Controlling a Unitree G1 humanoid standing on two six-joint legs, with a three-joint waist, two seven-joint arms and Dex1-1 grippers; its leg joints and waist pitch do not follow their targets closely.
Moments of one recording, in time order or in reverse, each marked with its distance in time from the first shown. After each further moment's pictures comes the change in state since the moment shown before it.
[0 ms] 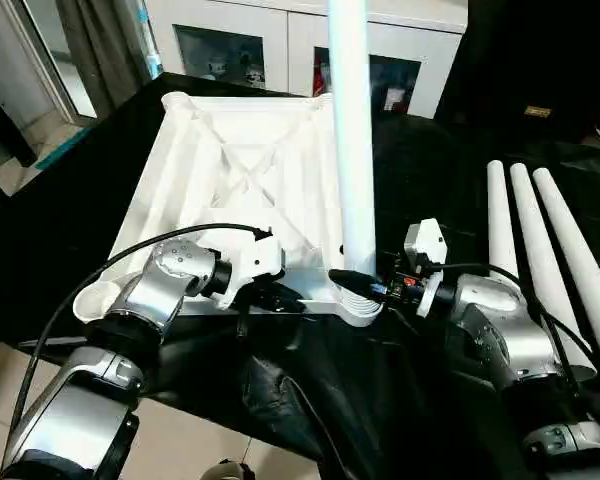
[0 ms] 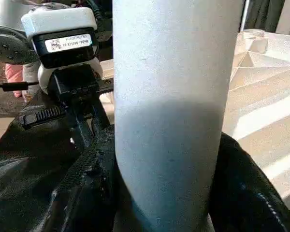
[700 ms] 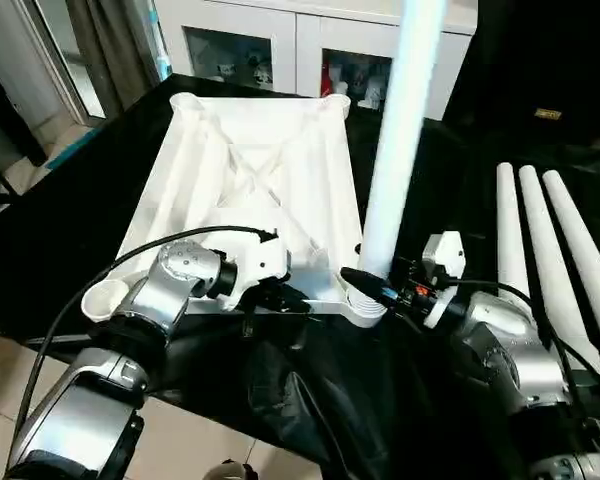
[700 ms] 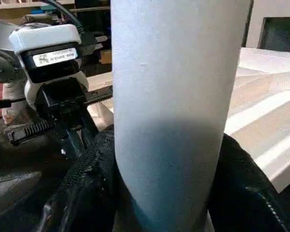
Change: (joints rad) left arm 0.001 -0.016 -0.003 0.018 0.013 -0.039 0.021; right arm 0.113 0.007 -0.050 -0.086 0.048 -0.040 -0.070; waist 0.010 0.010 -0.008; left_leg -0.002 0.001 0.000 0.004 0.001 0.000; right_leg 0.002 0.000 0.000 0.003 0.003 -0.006
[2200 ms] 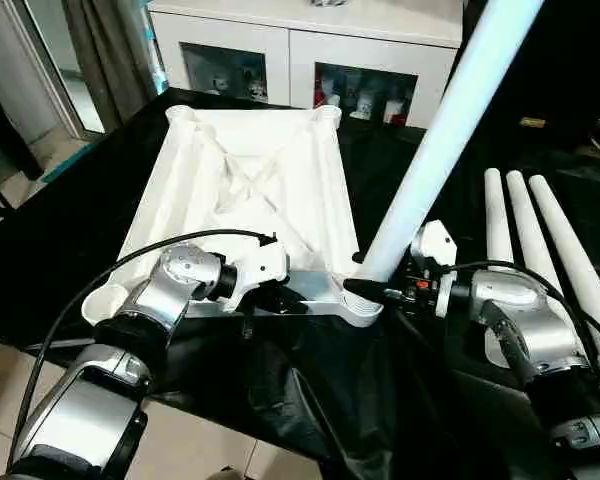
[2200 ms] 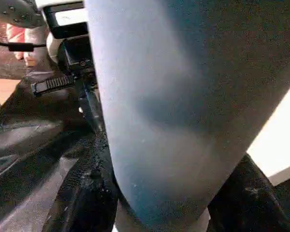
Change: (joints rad) left arm -0.023 -0.005 -0.017 0.094 0.016 -0.067 0.024; right arm -0.146 -0.129 0.126 0.101 -0.076 0.051 0.134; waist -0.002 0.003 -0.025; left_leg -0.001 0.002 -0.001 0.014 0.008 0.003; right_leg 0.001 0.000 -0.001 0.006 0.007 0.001
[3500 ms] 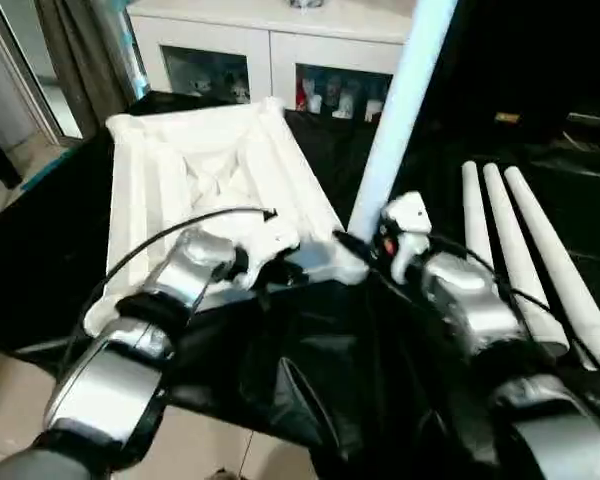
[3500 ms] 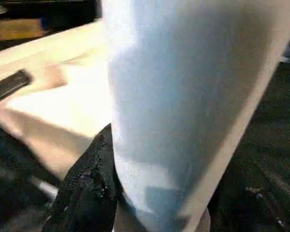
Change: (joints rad) left arm -0.165 -0.111 0.040 0.165 0.036 0.264 0.312; right arm -0.215 0.238 -0.083 0.366 -0.084 -0.092 -0.595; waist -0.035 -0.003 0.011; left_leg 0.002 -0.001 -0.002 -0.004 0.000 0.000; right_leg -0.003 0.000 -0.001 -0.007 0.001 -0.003
